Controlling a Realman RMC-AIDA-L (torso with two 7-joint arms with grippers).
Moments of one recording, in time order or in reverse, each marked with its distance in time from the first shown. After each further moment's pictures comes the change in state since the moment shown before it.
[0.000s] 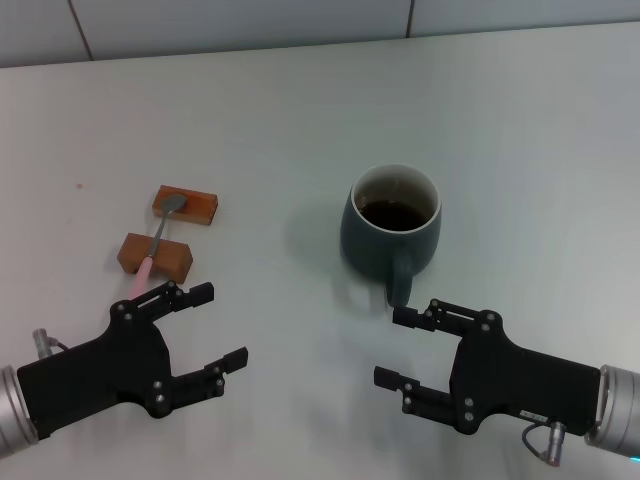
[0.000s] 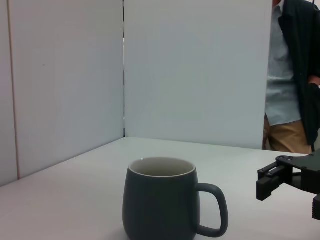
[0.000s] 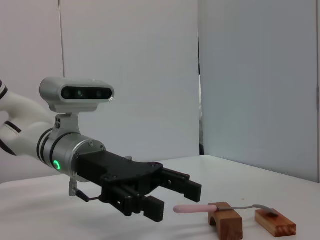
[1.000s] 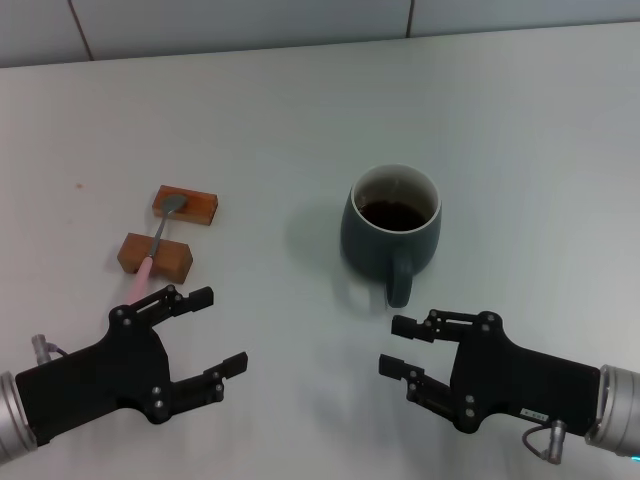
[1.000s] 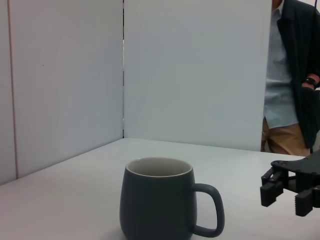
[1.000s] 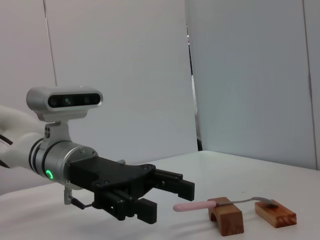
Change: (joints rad) left arm 0.011 -0.002 0.000 0.000 0.000 0.009 0.000; right arm 0.000 -0.001 -0.003 0.001 0.004 0.007 0.077
